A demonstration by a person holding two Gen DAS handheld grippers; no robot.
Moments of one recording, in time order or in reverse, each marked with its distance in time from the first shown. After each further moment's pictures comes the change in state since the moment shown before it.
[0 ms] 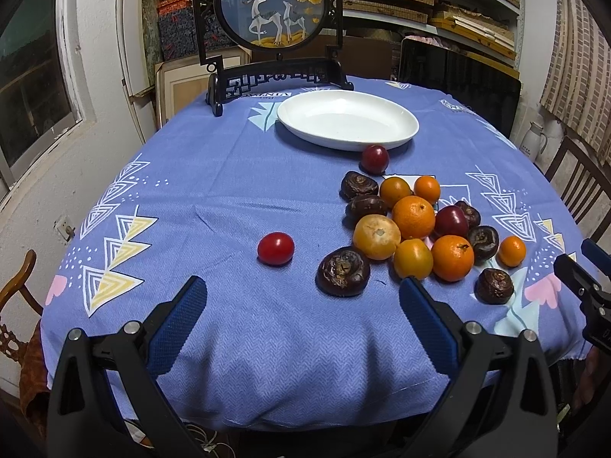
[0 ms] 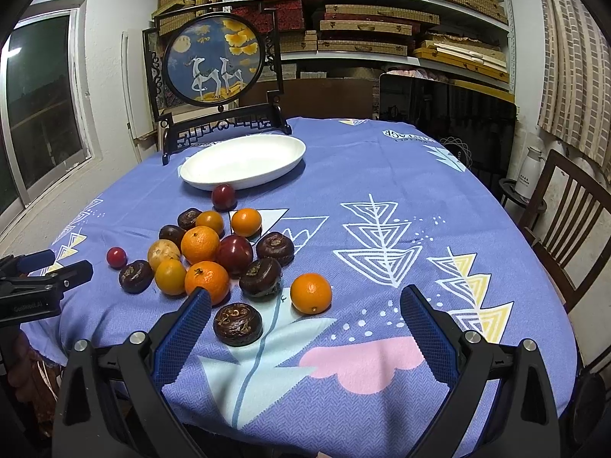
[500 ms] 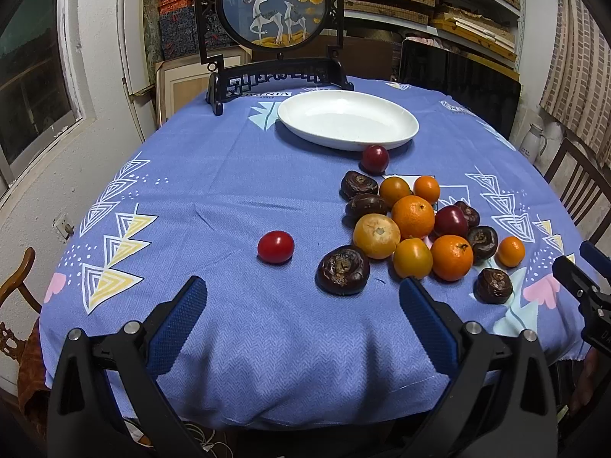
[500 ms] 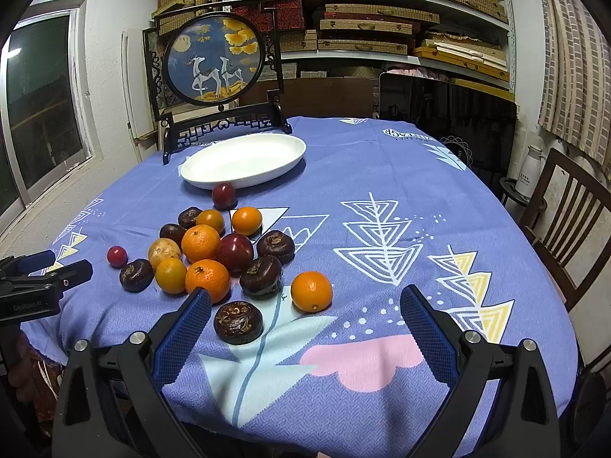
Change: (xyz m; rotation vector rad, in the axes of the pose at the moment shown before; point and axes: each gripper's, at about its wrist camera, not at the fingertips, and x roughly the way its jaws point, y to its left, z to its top) left arm 0.001 0.000 -0.002 -0.007 0.002 -0.003; right arm 0.000 -0.001 -0.001 0.001 0.000 0.000
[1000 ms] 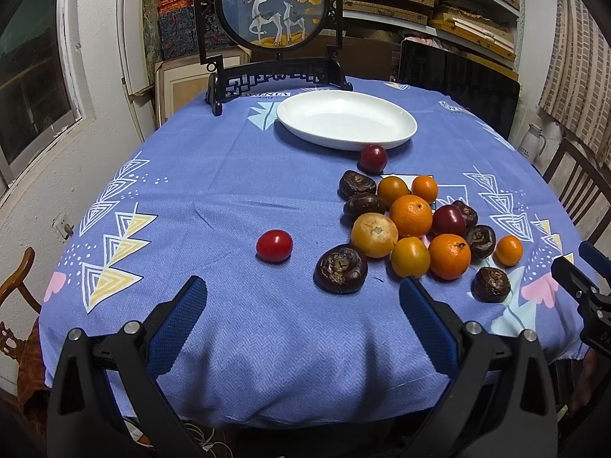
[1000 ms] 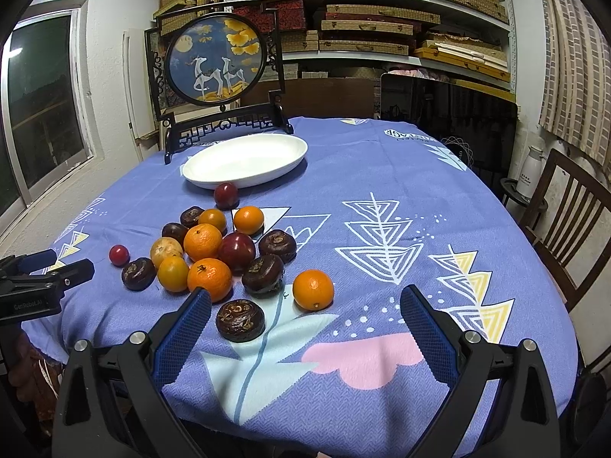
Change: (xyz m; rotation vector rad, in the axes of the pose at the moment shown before) left arm -0.003 0.000 -0.001 -0.001 0.001 -0.003; right arm -0.001 0.001 -0.003 0.000 -0.004 0.004
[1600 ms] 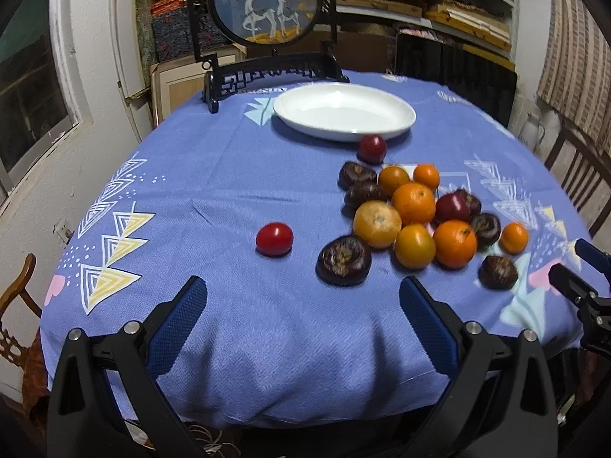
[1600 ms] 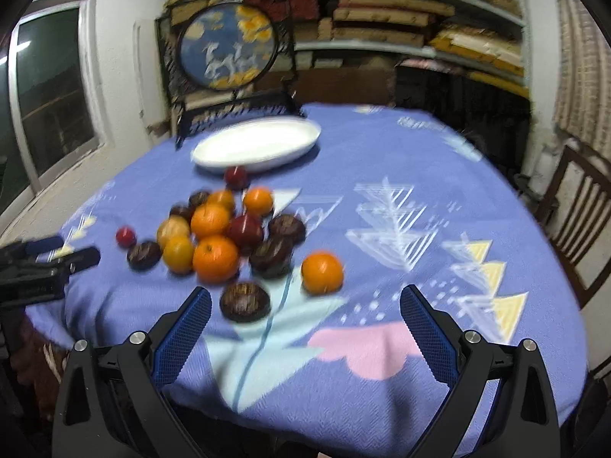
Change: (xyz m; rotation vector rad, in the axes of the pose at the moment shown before) left arm 0.008 -0.001 -0.008 0.045 0.024 0.009; right arm 0.012 -0.002 -0.013 -0.026 0.074 0.070
